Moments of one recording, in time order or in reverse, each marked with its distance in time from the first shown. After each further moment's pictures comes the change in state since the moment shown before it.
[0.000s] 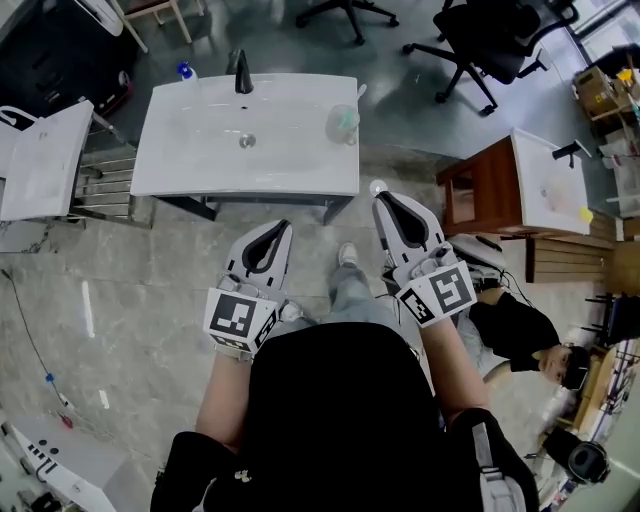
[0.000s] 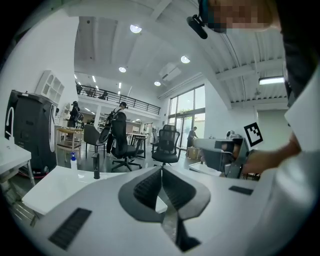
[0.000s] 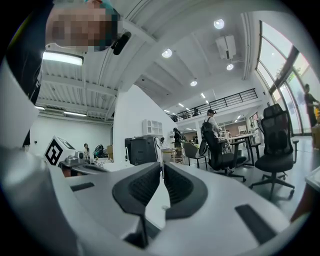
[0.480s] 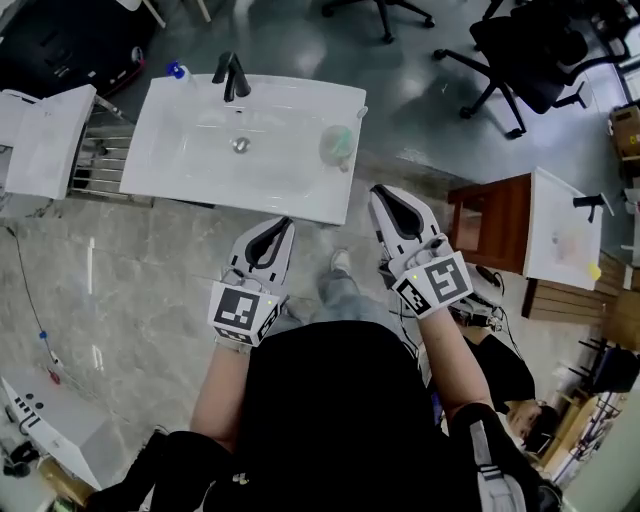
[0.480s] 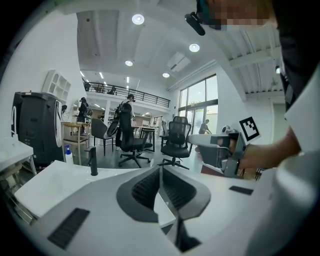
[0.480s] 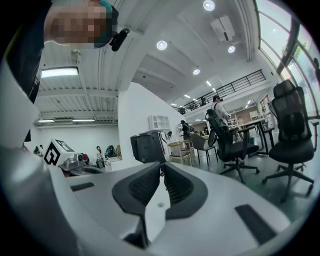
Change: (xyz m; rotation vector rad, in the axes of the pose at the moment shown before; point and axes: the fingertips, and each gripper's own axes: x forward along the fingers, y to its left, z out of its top) left arm 0.120 0.008 -0.018 -0.020 0.083 0.130; right arm 0.070 -0.118 -0.033 0.083 0.069 0.155
